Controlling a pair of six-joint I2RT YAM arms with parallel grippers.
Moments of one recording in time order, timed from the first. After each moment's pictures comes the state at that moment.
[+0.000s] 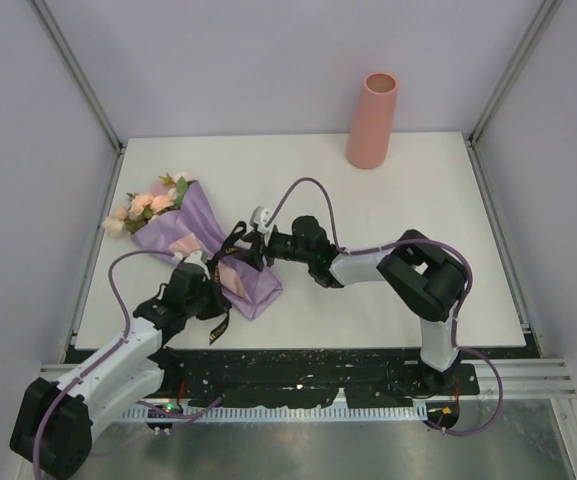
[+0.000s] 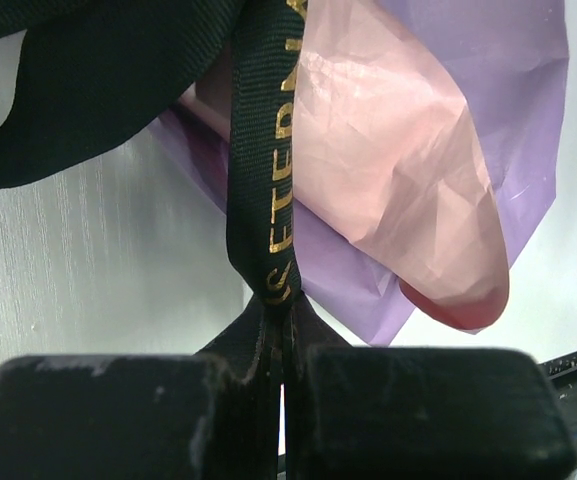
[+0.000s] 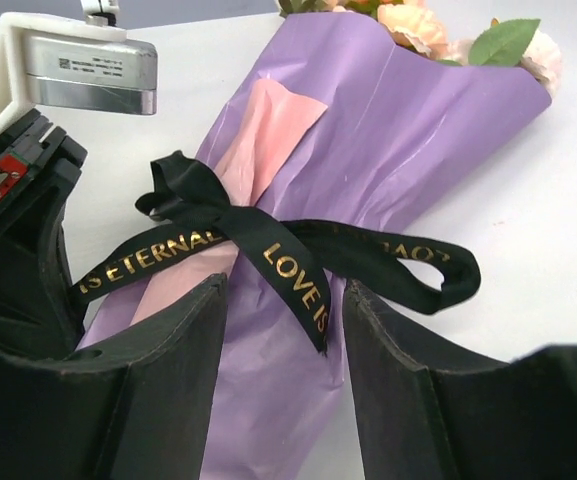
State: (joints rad) left arm -0.45 0.83 0.31 -0.31 0.06 -0.68; right arm 0.85 1.91 0.96 0.86 -0.43 -0.09
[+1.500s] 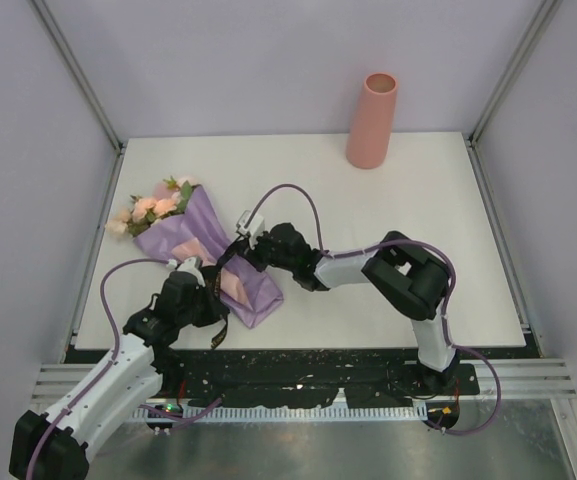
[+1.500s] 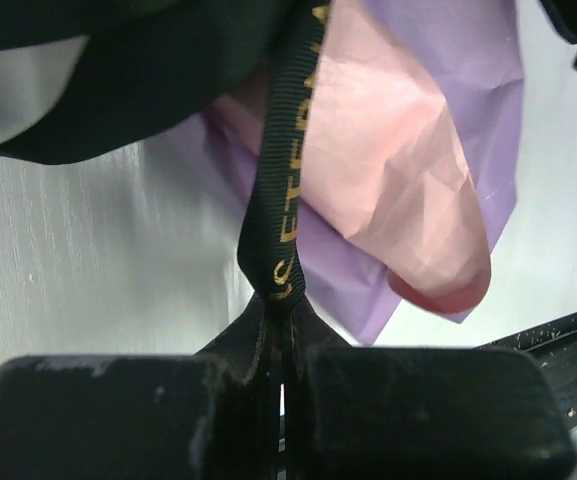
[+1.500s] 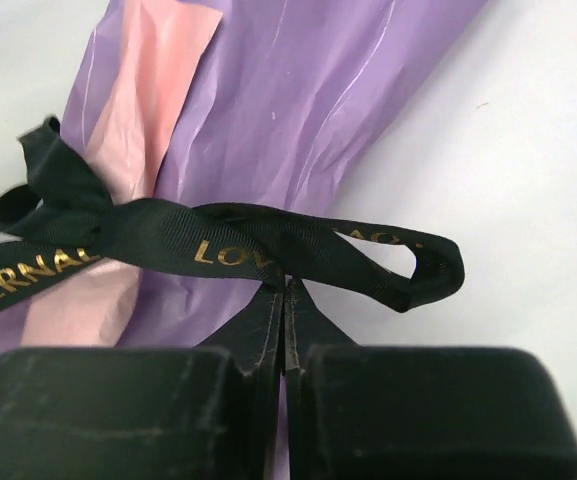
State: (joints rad) left arm -0.45 0.63 0.27 -0.43 0.09 -0.70; right arm 0.93 2.02 1.08 0.66 -0.16 -0.05
